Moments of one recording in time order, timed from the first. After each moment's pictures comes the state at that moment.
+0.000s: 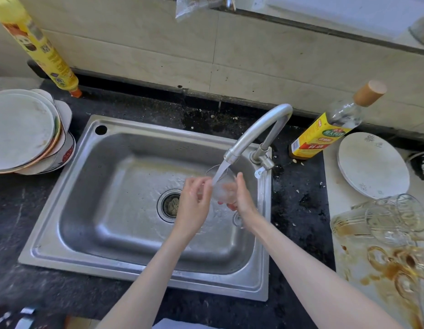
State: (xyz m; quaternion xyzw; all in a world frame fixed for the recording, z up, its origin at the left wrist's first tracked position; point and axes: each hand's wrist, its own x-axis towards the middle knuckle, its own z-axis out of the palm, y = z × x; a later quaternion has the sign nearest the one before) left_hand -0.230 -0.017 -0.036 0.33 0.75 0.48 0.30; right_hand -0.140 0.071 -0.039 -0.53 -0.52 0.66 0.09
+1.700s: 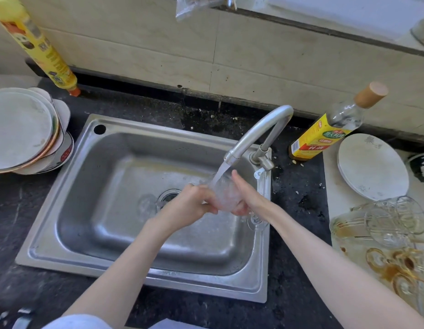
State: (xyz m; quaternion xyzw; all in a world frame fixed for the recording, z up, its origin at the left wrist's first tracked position) left_hand -0.262 -0.014 -0.012 0.56 0.68 0.30 0.38; right_hand -0.127 0.102 -0.026 -0.44 -0.59 0.66 -0.13
